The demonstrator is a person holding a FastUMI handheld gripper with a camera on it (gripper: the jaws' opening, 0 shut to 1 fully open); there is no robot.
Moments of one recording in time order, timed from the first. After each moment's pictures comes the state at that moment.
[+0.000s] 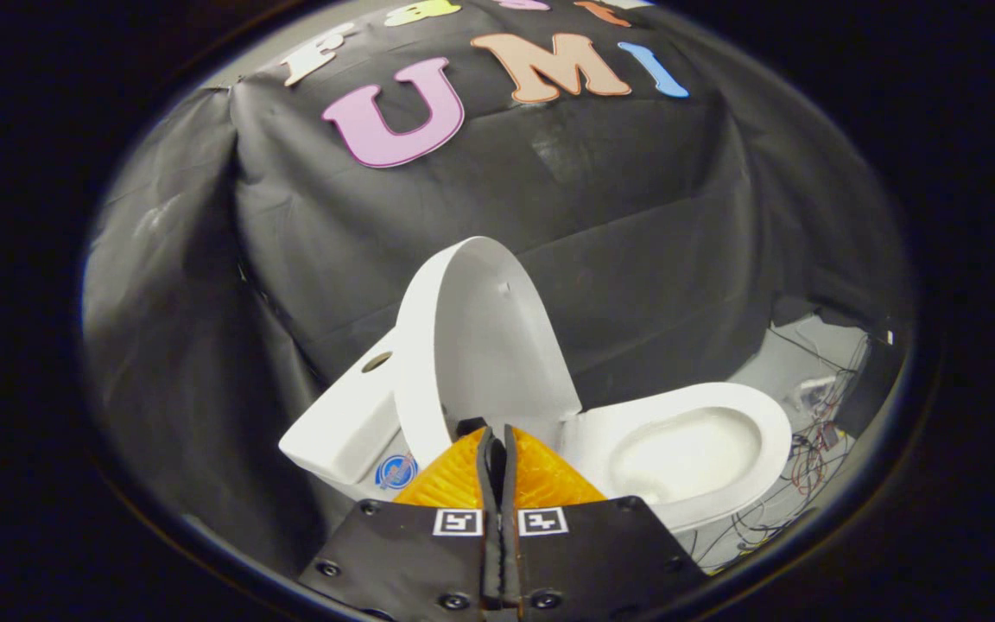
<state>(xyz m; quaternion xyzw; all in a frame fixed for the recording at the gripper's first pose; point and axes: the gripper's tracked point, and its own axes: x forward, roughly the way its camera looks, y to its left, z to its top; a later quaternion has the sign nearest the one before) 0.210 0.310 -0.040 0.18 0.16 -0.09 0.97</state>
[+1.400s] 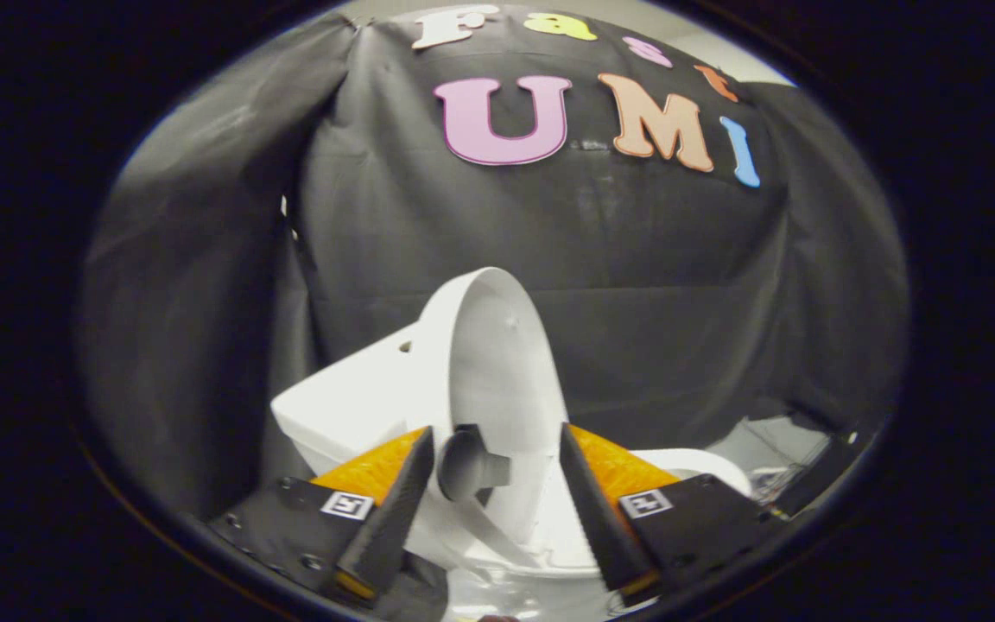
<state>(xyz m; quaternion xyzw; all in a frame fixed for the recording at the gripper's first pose) 0.231 0.384 -0.035 0.05 0.11 -0.05 0.99</state>
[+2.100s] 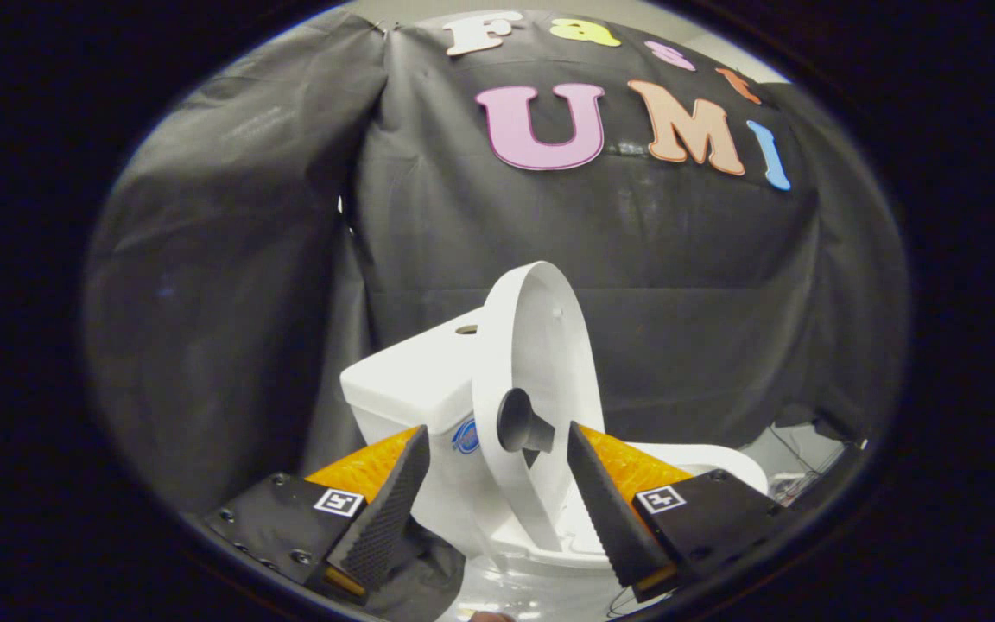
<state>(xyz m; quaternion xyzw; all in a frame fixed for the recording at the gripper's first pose) 0.177 0.394 -0.034 0.02 0.10 0.00 0.99</state>
